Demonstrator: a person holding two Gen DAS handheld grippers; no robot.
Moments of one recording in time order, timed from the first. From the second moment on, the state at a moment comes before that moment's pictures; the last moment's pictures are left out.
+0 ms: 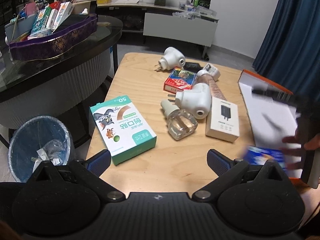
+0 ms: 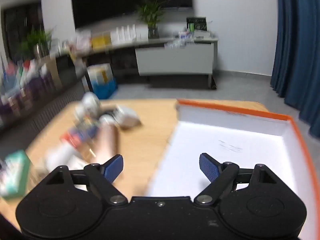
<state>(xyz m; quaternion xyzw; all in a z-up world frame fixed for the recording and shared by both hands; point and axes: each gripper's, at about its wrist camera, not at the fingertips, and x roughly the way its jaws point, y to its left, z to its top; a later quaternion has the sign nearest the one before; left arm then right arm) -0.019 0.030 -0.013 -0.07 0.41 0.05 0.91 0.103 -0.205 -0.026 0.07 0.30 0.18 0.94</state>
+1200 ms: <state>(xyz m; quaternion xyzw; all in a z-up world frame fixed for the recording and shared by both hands) -0.010 0.051 -0.032 -0.07 0.42 0.09 0.90 -0.048 -0.117 -0.017 -0.06 0.40 0.19 0.90</state>
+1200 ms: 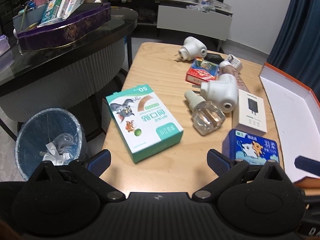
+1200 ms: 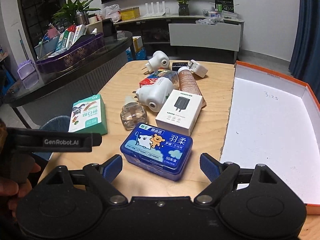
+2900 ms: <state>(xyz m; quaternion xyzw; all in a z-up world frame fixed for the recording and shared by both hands) 0.015 0.070 -0.036 -0.08 0.39 0.06 0.92 0.009 -0.078 -0.031 -0.25 0.40 0.35 0.81</state>
